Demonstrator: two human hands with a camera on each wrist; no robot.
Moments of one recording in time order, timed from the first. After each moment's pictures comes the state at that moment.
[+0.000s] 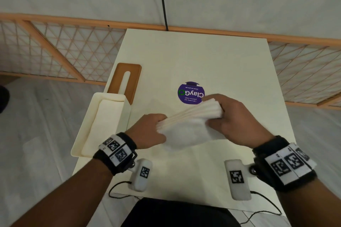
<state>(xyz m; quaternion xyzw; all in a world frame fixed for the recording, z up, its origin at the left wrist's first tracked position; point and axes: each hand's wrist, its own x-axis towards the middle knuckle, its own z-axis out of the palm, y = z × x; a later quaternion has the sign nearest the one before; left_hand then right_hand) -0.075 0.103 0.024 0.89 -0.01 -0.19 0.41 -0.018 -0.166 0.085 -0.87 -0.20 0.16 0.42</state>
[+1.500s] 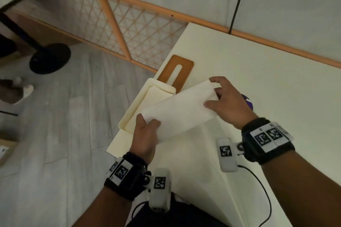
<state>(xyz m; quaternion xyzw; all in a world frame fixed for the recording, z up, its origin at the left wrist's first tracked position) -0.161 0.141 0.032 0.51 0.41 0.15 0.74 0.027 -0.015 0.081 -0.82 -0.20 0.28 0.46</state>
